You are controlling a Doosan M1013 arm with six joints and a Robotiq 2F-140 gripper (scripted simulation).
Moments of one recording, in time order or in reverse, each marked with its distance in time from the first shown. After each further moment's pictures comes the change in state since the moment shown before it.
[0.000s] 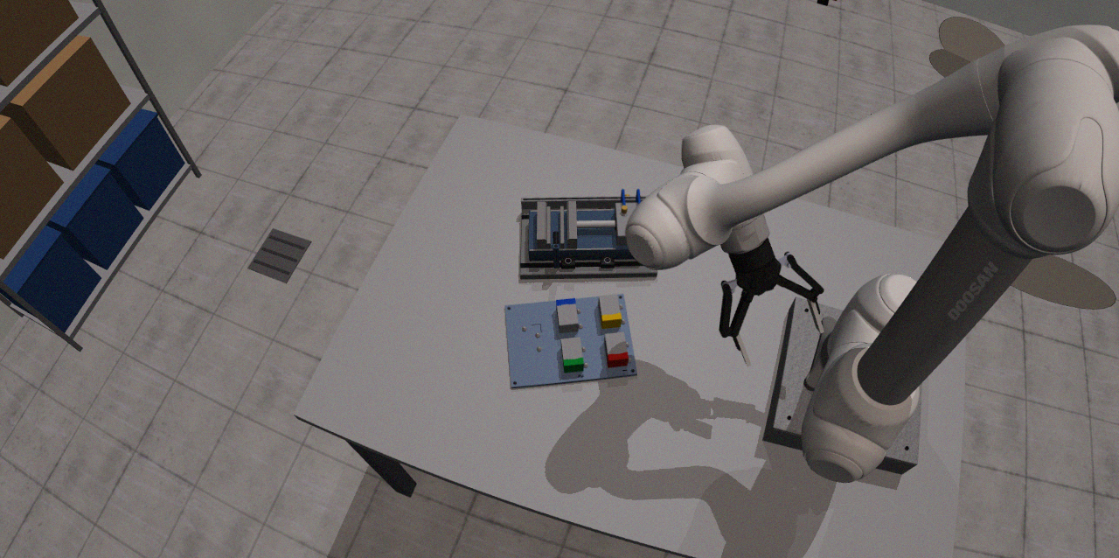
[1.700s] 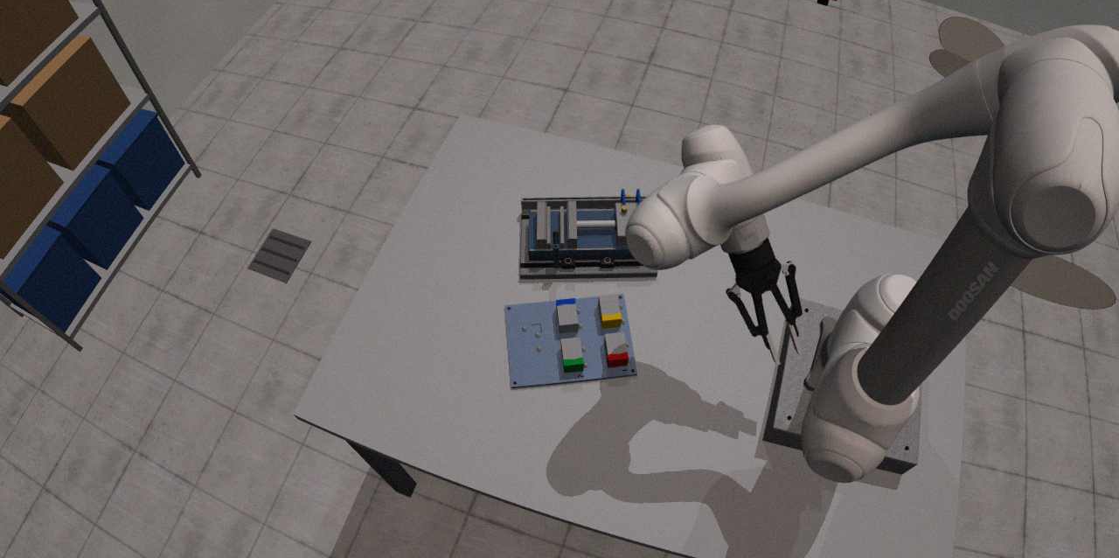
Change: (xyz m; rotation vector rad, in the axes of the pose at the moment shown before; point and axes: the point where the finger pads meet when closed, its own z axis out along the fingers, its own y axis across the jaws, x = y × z) arm 0.000 0.000 0.000 0.000 0.000 0.000
